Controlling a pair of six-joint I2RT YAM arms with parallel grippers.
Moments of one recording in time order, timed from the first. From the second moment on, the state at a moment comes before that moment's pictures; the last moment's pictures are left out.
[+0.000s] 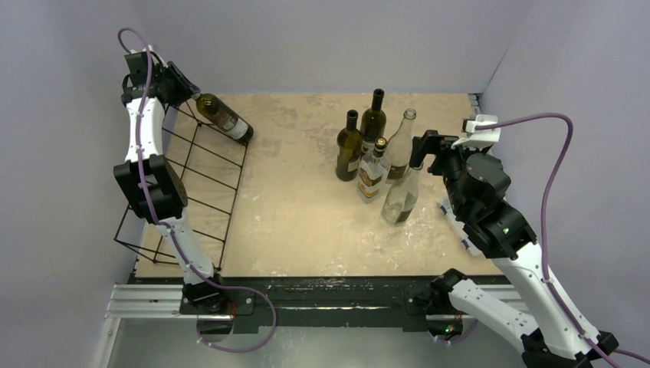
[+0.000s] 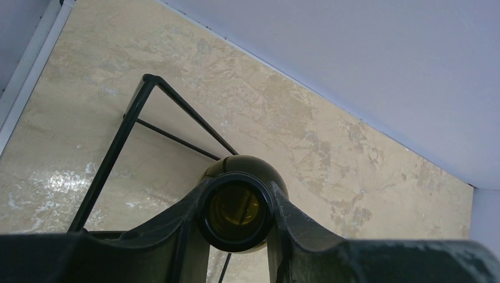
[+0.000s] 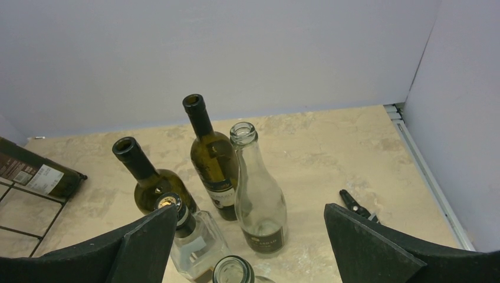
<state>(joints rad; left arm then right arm) 0.31 2.06 2.03 -0.55 0.32 -0.45 0.56 0.78 1.11 -0.41 0.56 0.19</state>
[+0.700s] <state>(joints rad) 0.34 2.08 2.03 -0.57 0.30 -0.55 0.56 0.78 1.11 -0.41 0.56 0.19</state>
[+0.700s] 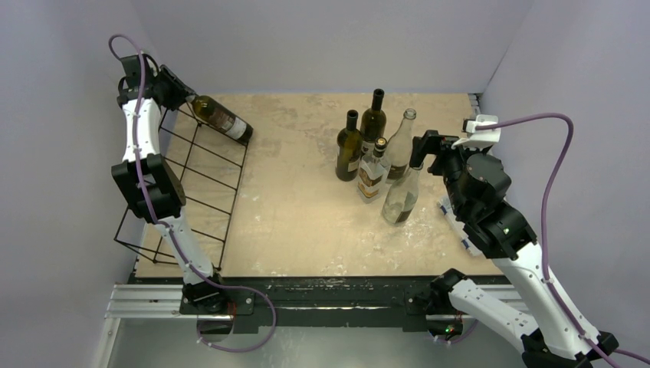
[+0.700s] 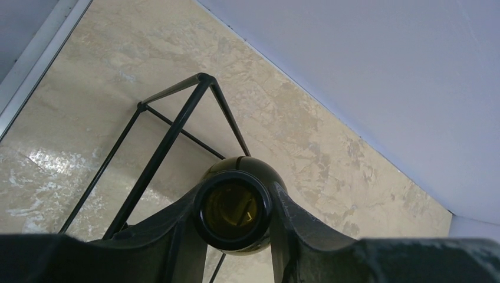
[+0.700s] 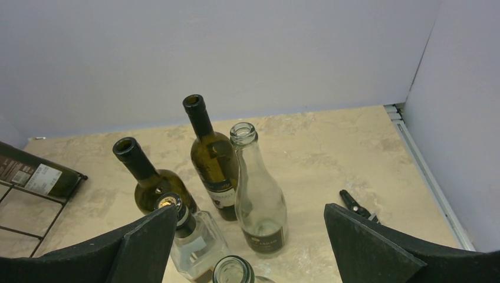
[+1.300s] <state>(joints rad) 0.34 2.10 2.08 -0.64 0.24 -0.58 0.56 0.76 1.11 -0.41 0.56 0.19</state>
